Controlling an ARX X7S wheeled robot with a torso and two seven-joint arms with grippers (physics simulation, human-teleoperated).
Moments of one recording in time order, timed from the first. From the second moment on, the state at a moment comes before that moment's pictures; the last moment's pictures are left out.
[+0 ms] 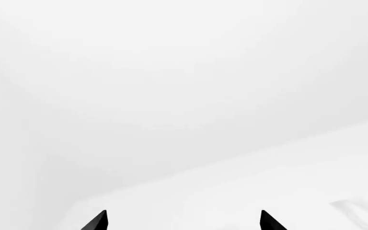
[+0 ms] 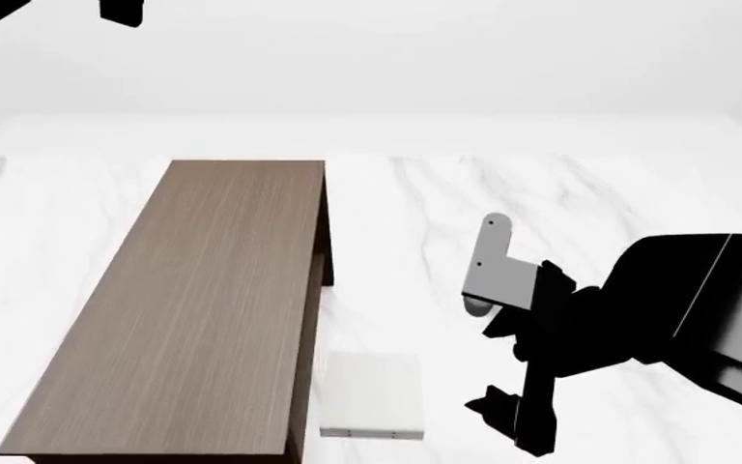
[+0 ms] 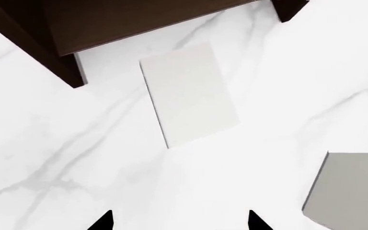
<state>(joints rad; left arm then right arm) -1.59 -0.47 0.42 -0.30 -0.27 -1.08 0.14 1.40 0.79 -1.18 -0.32 0.85 1.27 -0.58</state>
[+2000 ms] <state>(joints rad) -1.53 -0.49 0.40 -0.25 -0.30 -1.10 0.13 1.24 0.61 -1.31 0.02 0.66 1.01 -0.56</state>
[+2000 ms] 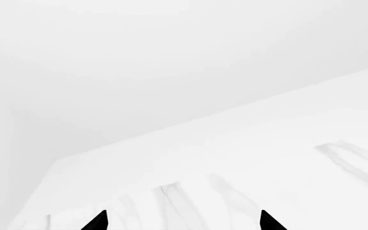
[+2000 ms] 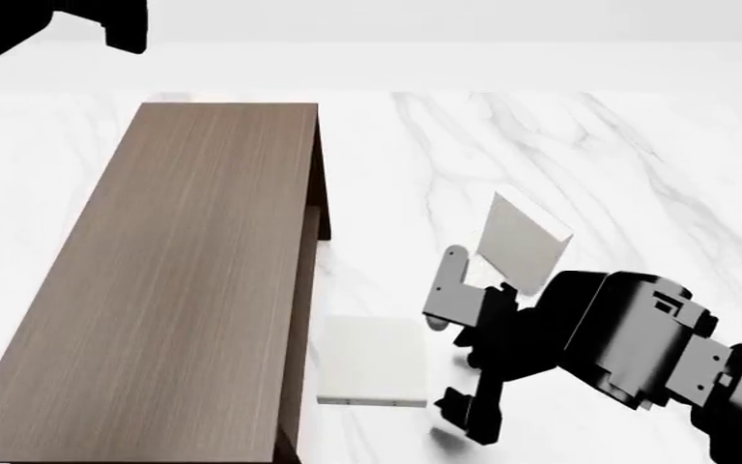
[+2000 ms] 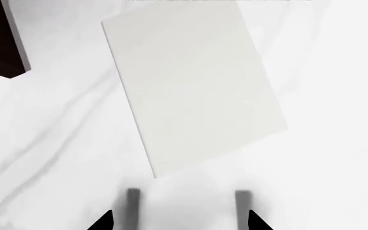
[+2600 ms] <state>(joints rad) -1.52 -0.51 0.40 -0.24 -0.30 -1.11 0.12 1.18 0.54 -1.32 0.14 0.64 0.91 -0.58</state>
